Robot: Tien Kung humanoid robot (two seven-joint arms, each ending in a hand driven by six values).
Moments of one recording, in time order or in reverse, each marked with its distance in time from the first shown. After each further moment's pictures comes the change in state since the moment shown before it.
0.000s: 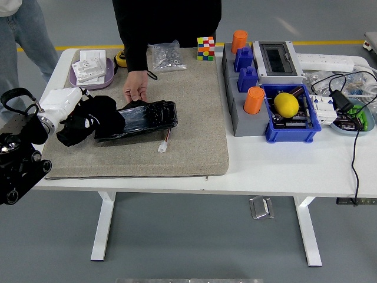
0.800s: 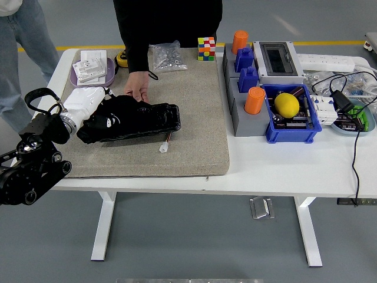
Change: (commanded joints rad) left arm -0.032 -0.069 0.064 -0.028 -0.010 -0.002 0.015; right arm 0.005 -0.005 -0.008 0.000 0.002 0.001 0.000
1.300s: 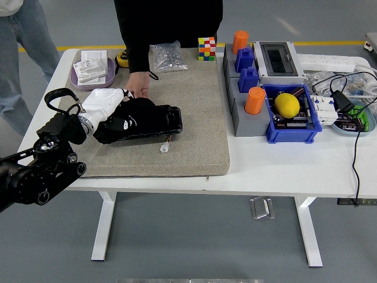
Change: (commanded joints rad) left arm -0.042 -0.045 0.078 -0.020 -0.018 -0.002 0.011; right arm 0.000 0.000 -0.009 0.000 0.001 0.001 0.000
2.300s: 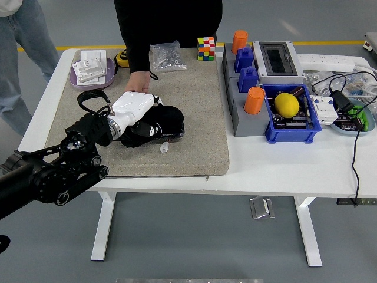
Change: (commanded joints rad) left arm -0.074 -0.072 0.122 -0.022 -0.012 -0.005 0.018; right arm 0.001 -0.004 -0.020 -0.001 0.004 0.002 -0.001
